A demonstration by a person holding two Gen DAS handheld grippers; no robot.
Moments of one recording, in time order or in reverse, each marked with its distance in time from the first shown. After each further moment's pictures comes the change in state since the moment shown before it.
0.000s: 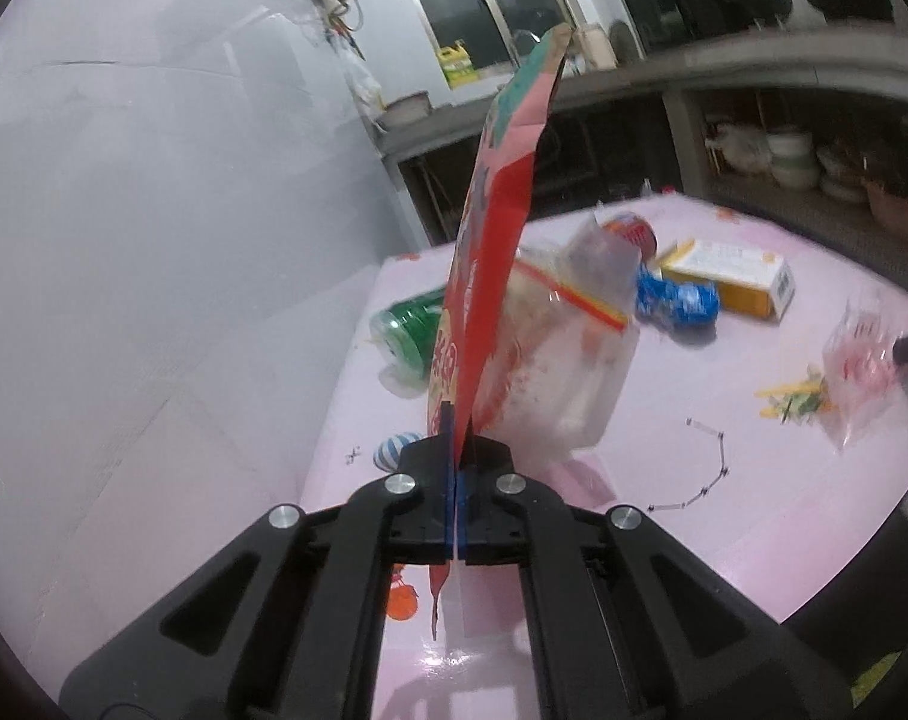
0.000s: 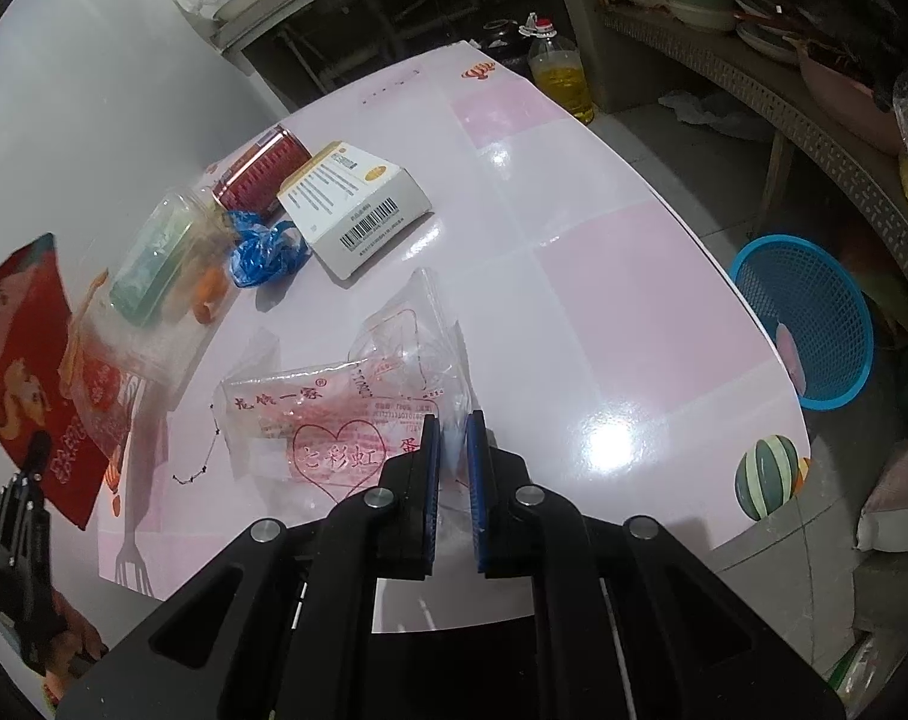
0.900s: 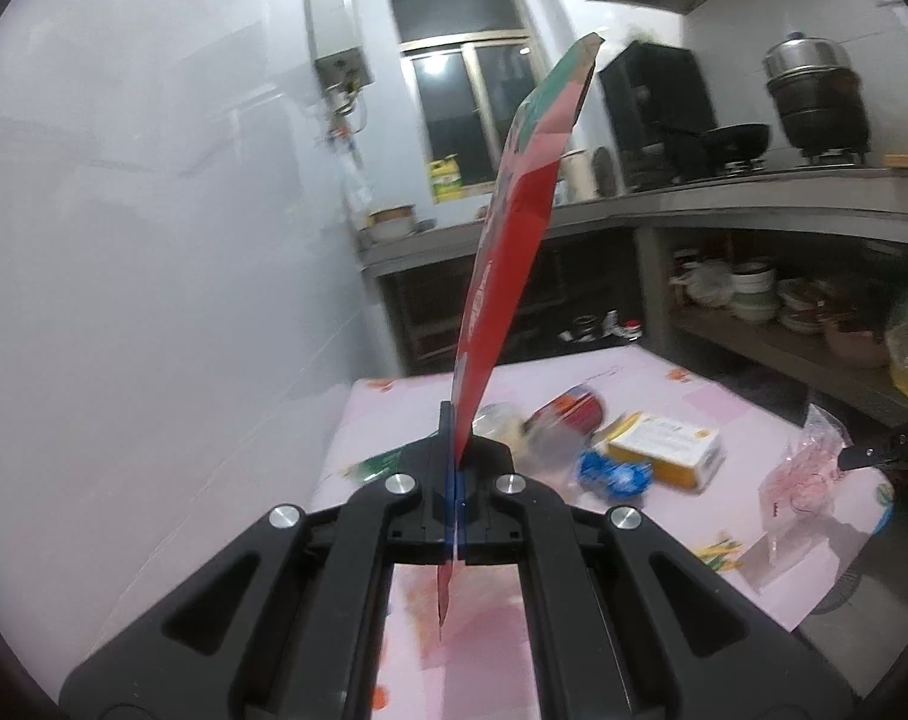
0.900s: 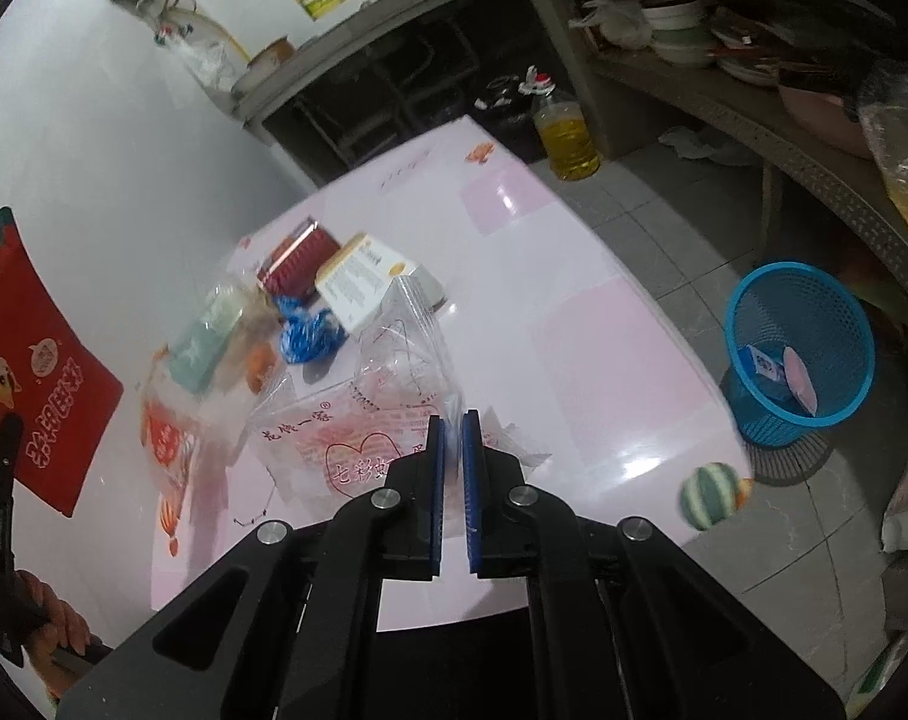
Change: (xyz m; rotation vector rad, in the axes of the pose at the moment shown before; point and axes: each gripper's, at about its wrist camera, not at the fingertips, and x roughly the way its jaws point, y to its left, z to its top) left arm -0.060 0.003 0.069 -0.078 -0.270 -0.122; right arm -0.055 -0.022 0.007 0.077 -0.153 0.088
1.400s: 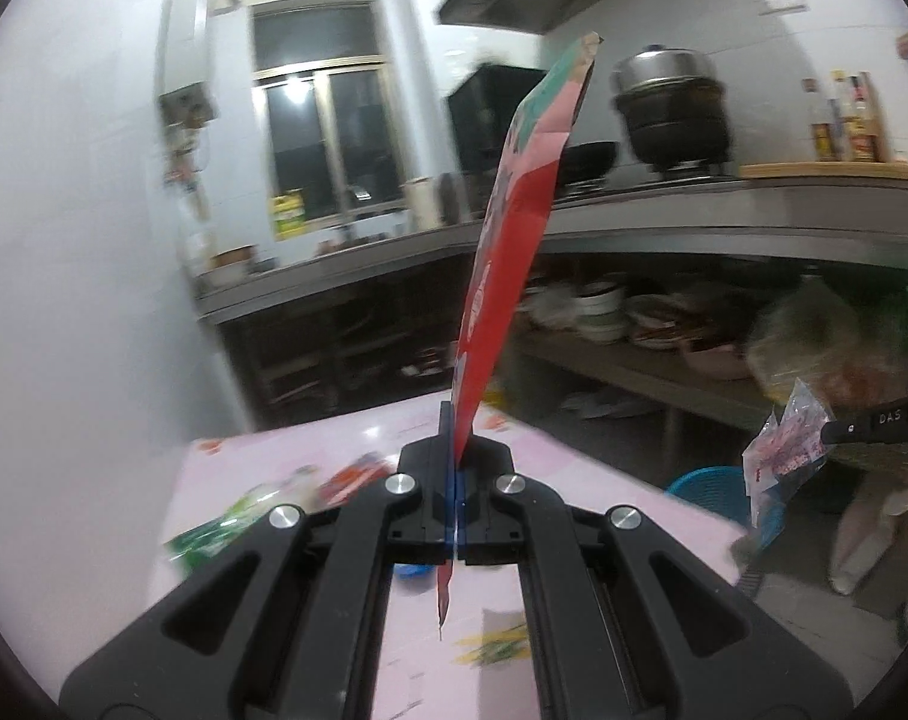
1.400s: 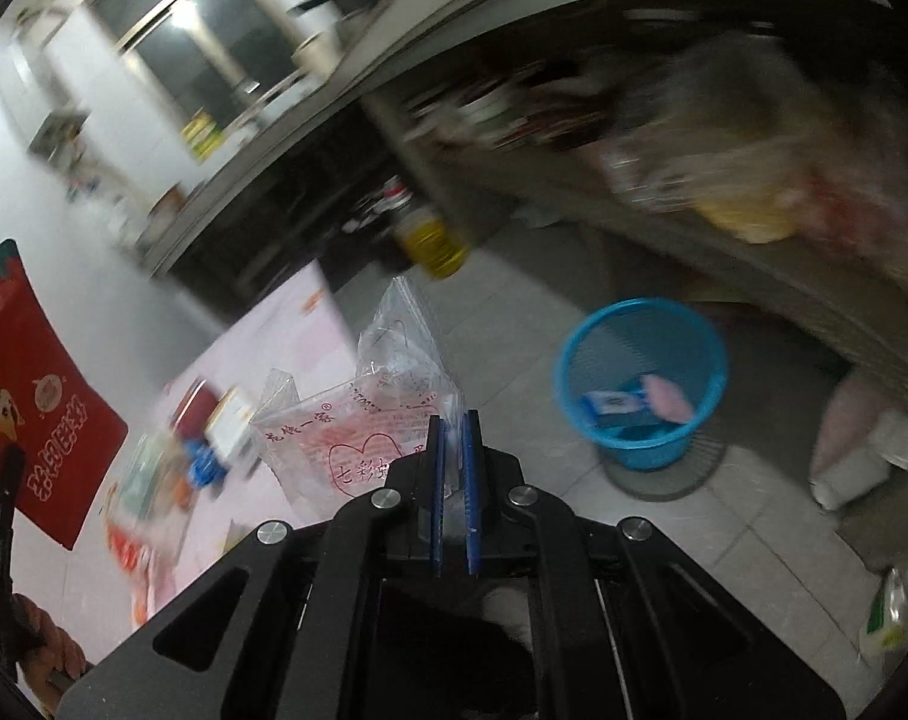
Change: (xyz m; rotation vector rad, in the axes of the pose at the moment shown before) left arm 0.011 -0.127 0.046 0.079 -0.059 -0.372; right arm -0.116 -0.127 -0.008 0.245 -0.271 -0.194
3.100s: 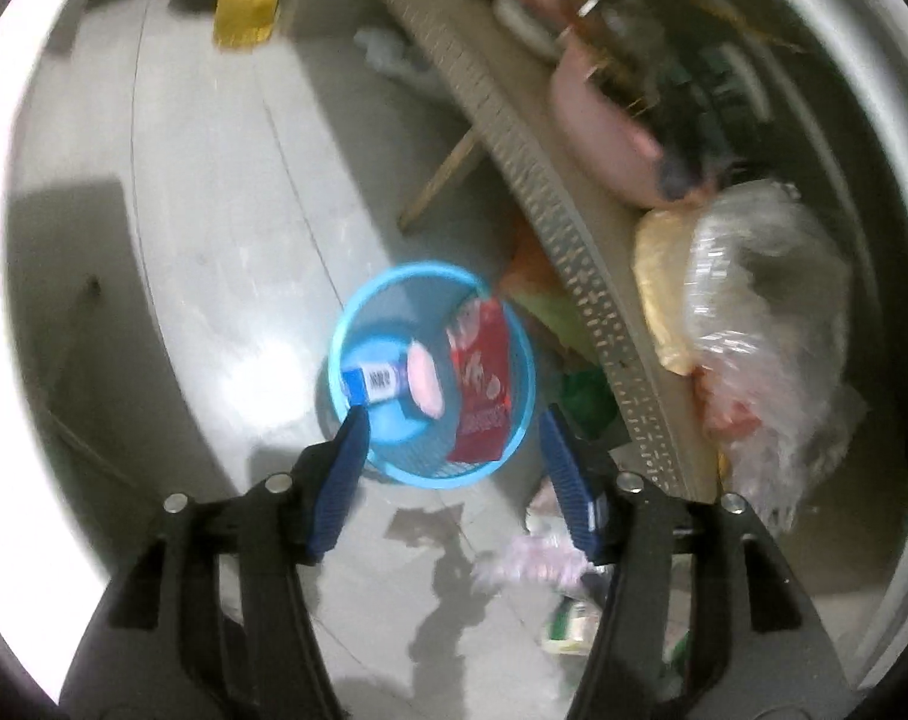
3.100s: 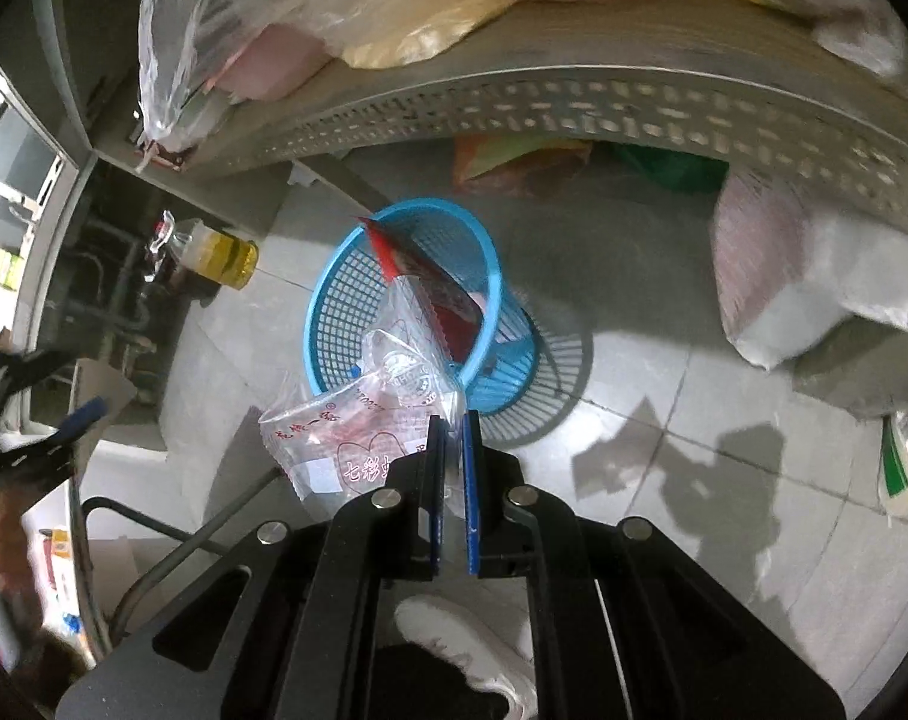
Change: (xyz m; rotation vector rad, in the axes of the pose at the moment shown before) left arm 0.371 -0.212 -0.063 -0.487 0.944 -0.549; right arm 0.135 -0.213 -0.021 0.431 0.154 -0.256
